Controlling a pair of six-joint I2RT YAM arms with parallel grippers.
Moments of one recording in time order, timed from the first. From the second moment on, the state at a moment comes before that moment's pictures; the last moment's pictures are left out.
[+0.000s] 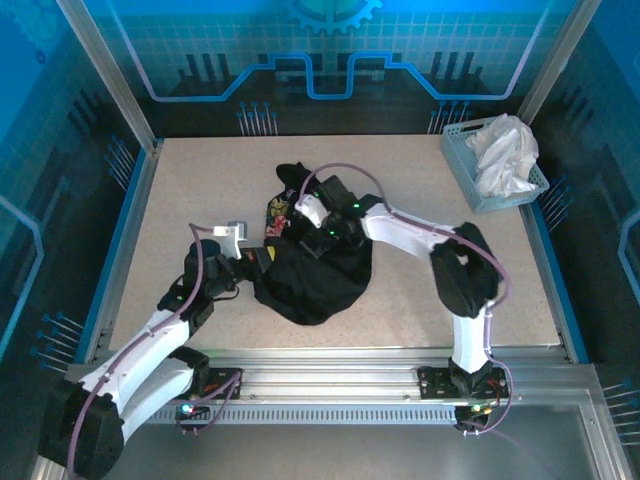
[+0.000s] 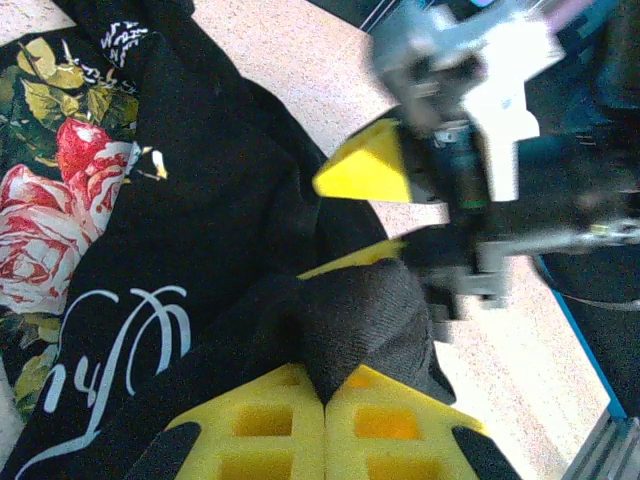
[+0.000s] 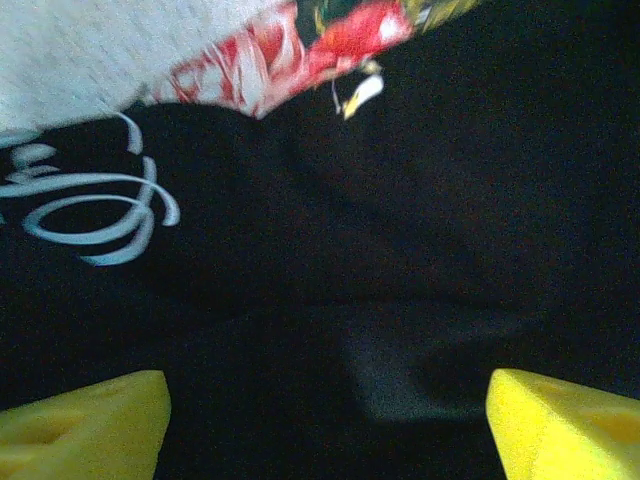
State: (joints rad) left arm -0.30 0.84 0.37 0.09 0.35 -0.59; right arm 0.70 1.98 1.50 -0.55 -0.13 -0.22
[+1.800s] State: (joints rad) left arm -0.62 1.25 0.80 0.07 0.20 -0.06; right arm 0.45 1.23 1.10 -0.36 -0.48 0.02
